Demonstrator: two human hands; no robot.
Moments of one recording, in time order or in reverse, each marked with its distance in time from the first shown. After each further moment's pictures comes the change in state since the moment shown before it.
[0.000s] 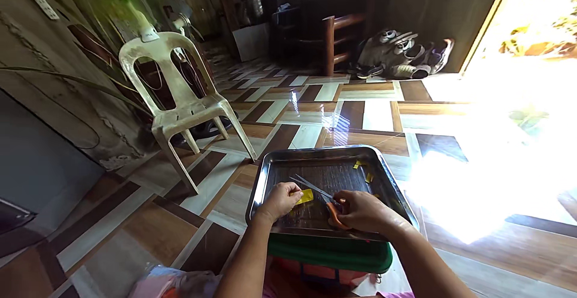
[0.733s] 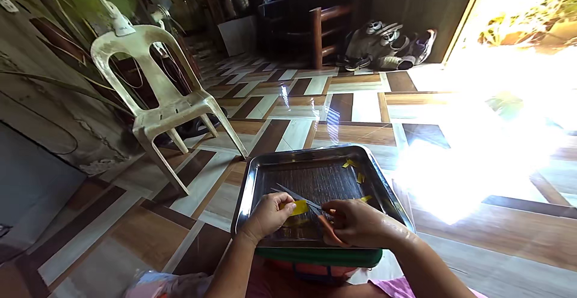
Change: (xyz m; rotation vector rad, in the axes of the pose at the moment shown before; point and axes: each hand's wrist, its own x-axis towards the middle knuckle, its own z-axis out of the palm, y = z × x) left_hand -0.039 -0.001 0.011 -0.039 0.026 0.153; right_hand -0.035 -0.002 0.010 0.120 -0.093 -0.163
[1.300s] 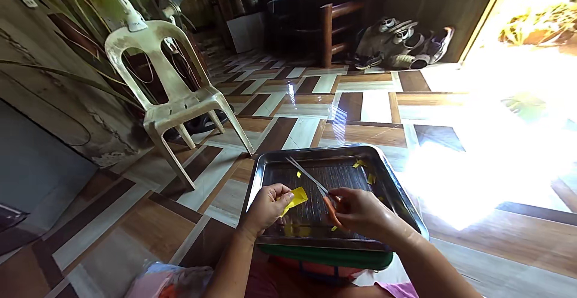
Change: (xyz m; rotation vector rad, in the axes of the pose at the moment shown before) left_hand -0.013 0.009 -0.014 -0.410 0.167 -0.061; right_hand 0.010 -0.018 0.001 0.099 0.200 0.091
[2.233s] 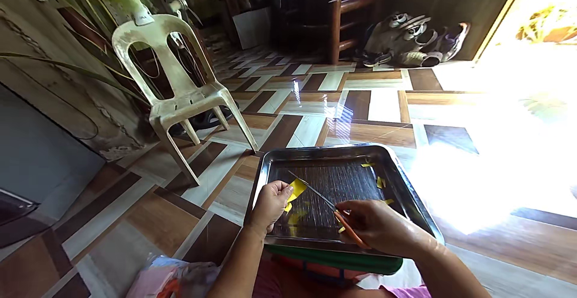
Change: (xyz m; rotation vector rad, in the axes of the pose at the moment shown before) left_hand 0.007 -0.002 0.008 -0.041 0.207 -0.188; right_hand -0.007 0.027 0.003 0.013 -0.097 -0.216
